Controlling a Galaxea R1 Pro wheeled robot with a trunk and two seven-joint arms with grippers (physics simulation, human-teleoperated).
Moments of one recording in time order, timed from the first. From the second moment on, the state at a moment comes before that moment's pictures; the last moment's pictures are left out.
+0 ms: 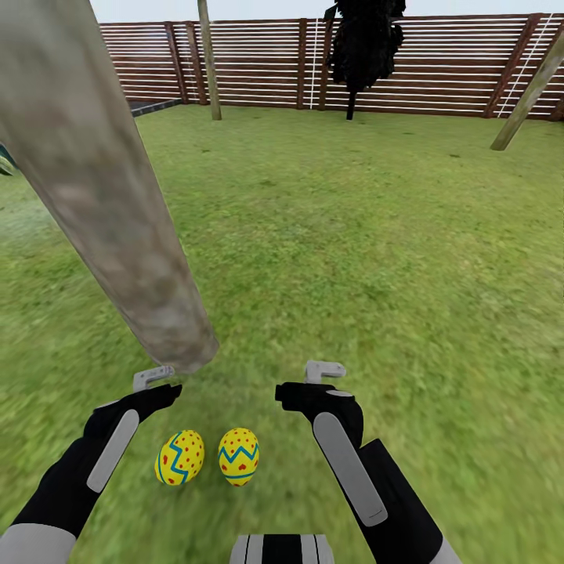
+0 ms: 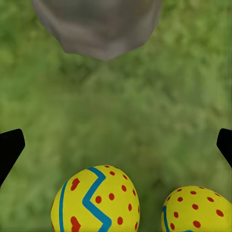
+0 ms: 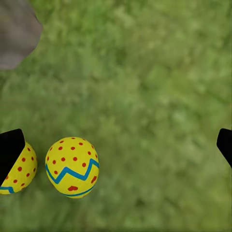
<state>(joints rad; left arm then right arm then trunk) -0.49 0.20 -0.07 -1.23 0.52 0.63 0.28 -0.49 0.17 0.49 -1.59 -0.73 0.89 -0.83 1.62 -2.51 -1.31</state>
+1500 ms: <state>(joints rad) -0.49 0.20 -0.06 -1.23 0.52 0.62 0.28 -0.49 0.17 0.49 -1.59 -0.73 0.89 -0.83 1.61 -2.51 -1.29</state>
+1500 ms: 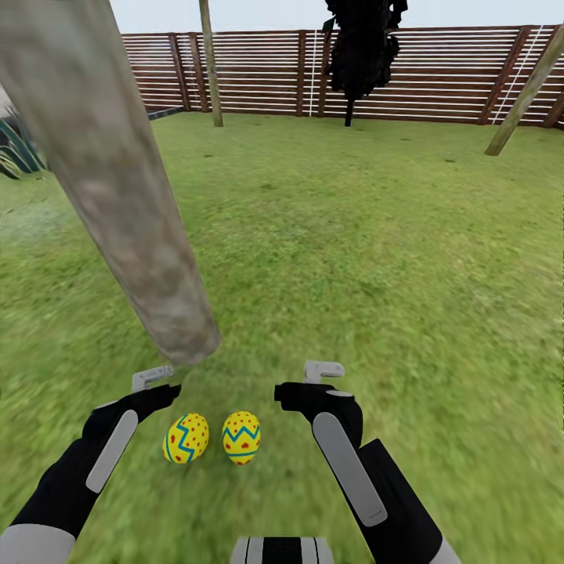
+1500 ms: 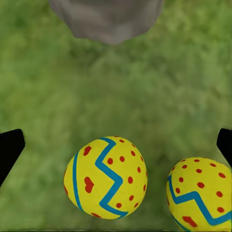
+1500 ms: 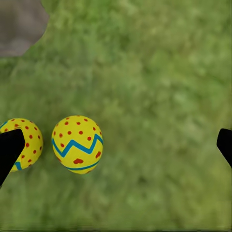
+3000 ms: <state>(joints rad) -0.49 0.20 -0.06 -1.23 0.52 0.62 0.28 -0.49 0.17 0.49 -1.59 -0.73 0.89 -0.80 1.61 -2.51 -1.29</state>
